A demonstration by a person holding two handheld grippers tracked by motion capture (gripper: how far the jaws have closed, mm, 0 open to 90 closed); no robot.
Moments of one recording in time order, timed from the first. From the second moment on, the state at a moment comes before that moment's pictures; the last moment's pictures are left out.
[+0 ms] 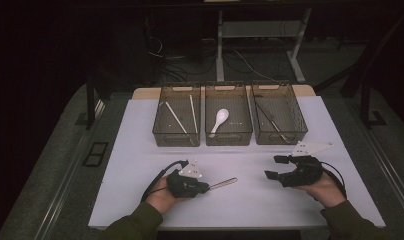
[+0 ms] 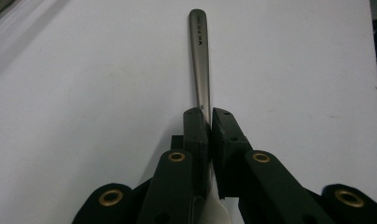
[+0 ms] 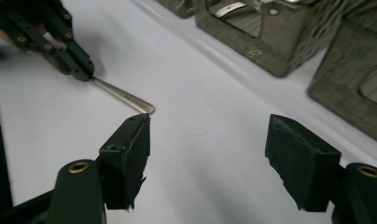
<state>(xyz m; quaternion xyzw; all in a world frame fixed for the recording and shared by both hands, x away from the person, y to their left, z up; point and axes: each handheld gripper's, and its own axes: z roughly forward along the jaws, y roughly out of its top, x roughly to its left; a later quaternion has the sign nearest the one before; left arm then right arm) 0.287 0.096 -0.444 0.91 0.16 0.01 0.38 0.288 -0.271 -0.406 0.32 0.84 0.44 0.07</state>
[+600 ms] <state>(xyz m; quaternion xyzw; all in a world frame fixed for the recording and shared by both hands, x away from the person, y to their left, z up) 0.302 0.080 -0.404 0.91 0.07 -0.03 0.40 0.294 -0.223 -0.388 0.19 0.89 0.42 0.01</state>
